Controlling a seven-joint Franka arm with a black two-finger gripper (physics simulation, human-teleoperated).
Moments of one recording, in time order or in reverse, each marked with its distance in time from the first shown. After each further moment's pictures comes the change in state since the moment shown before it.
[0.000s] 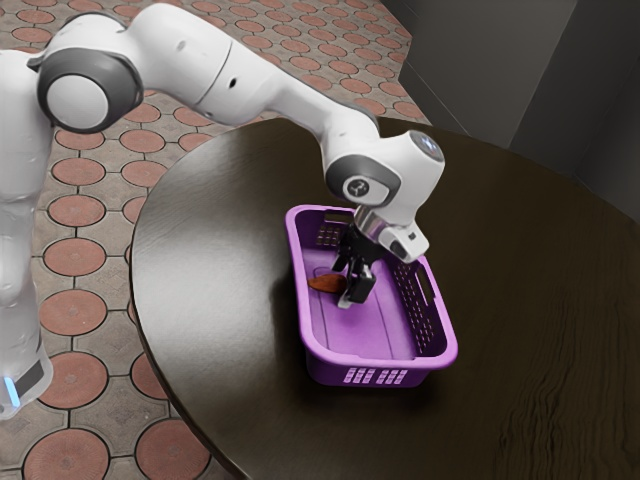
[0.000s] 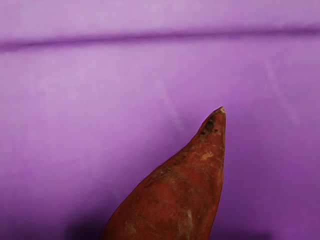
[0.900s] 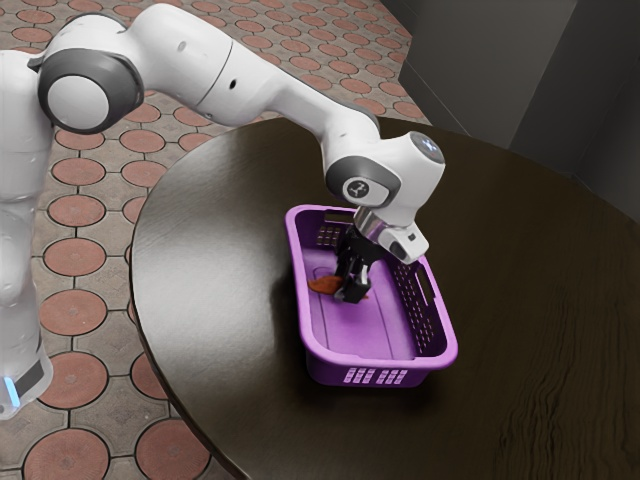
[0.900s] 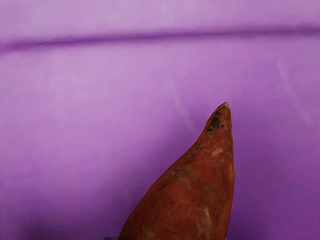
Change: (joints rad) arm -0.001 0.001 0.000 0.000 0.017 -0.001 -0.010
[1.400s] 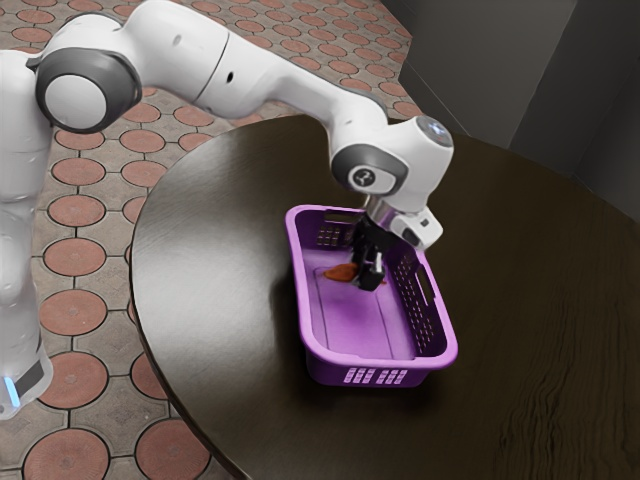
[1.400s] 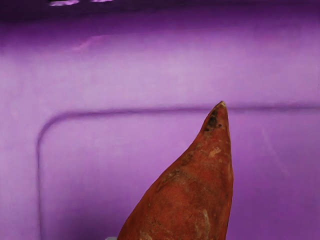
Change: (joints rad) arm 0.000 -0.006 -0.008 0.058 0.035 0.018 -0.015
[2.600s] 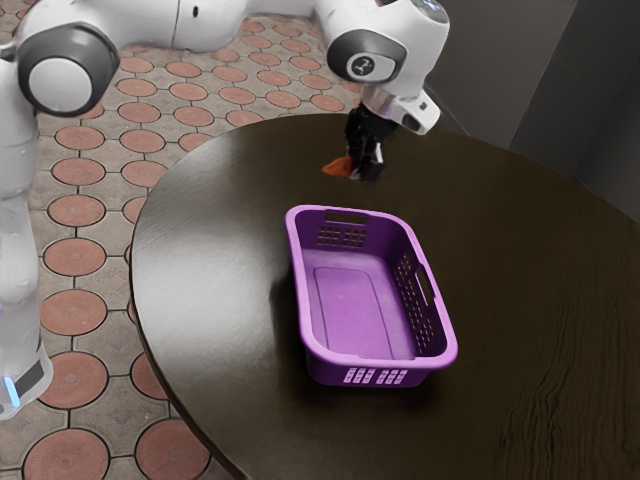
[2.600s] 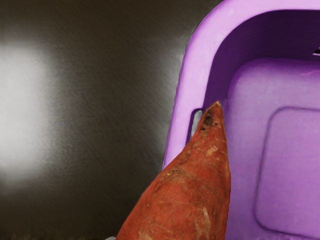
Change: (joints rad) arm 0.200 -0.107 -0.039 0.219 0.091 -0.254 0.015
